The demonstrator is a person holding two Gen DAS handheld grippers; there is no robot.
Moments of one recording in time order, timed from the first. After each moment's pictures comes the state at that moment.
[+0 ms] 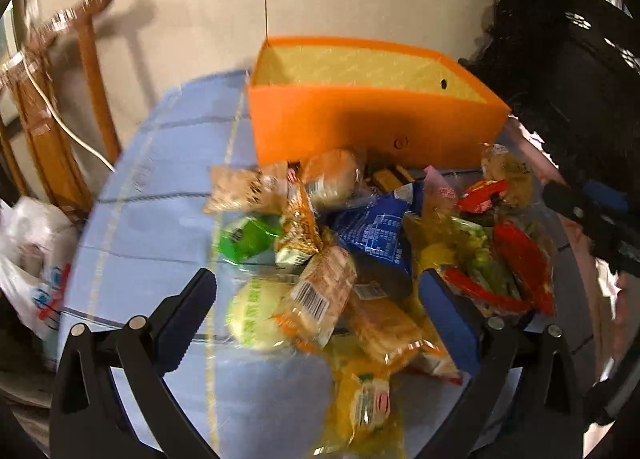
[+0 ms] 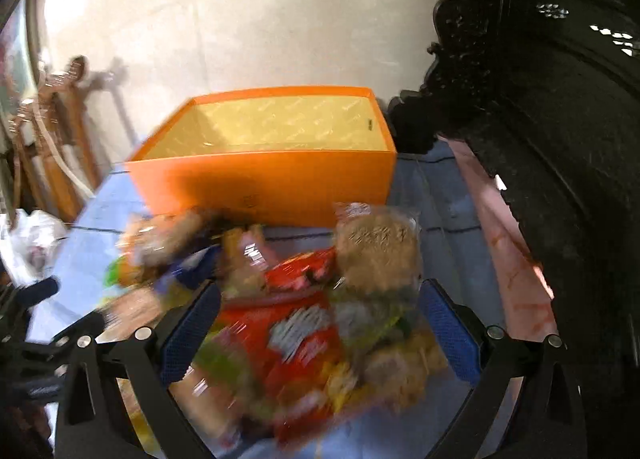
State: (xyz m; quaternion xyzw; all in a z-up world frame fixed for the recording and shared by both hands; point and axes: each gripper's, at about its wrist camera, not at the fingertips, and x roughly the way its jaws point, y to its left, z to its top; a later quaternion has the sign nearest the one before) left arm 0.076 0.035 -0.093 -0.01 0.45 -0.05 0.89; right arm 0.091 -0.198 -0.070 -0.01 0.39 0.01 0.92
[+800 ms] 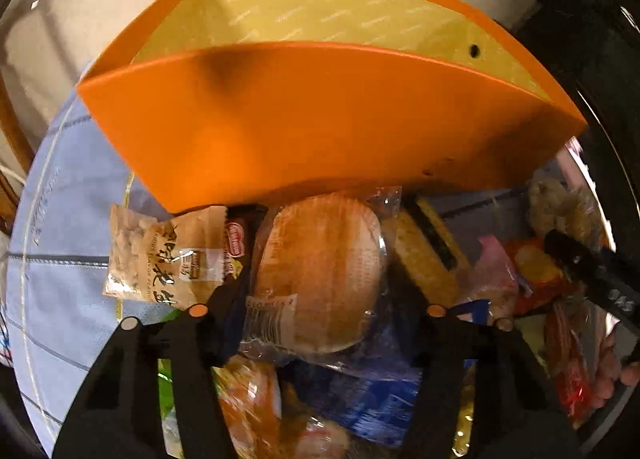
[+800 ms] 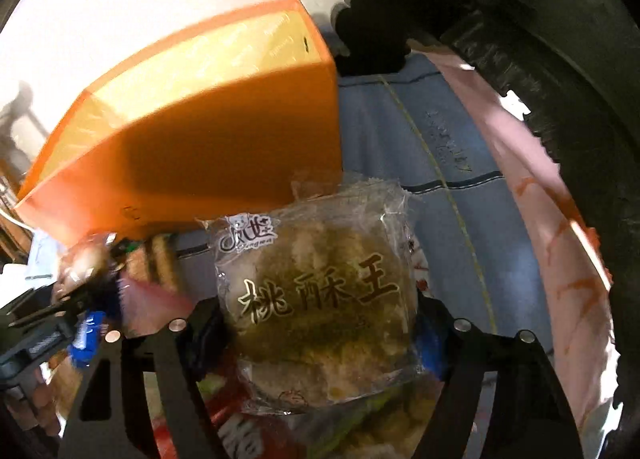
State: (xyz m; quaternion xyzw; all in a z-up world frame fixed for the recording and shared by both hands) left arm 0.222 0.004 -0.156 0.00 0.52 -0.09 0.85; right arm 0.178 -0.235 -0.132 0.08 0.48 -0.04 0.87
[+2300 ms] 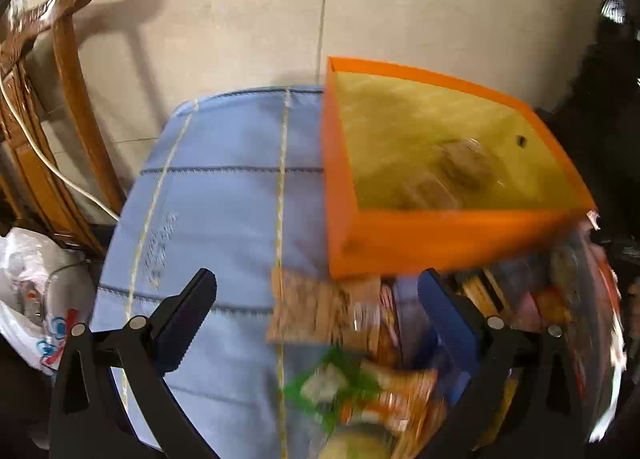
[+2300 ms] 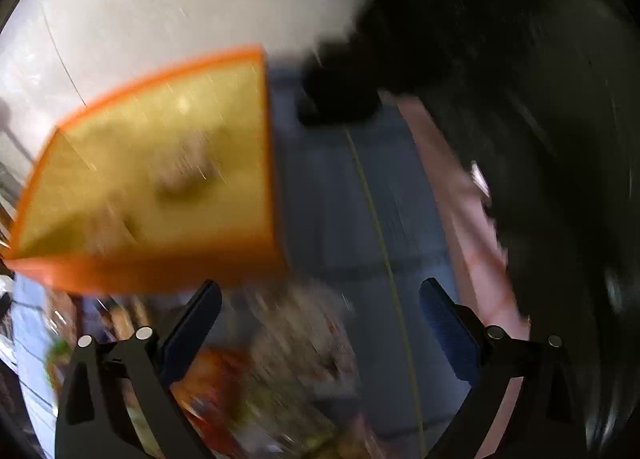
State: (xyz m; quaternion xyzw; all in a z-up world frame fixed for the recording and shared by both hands) left arm 0.210 0.092 -0.088 -0.02 0.46 -0.04 0.89; right arm 0.232 -0.277 -0.097 0.03 0.52 -0.10 0.85
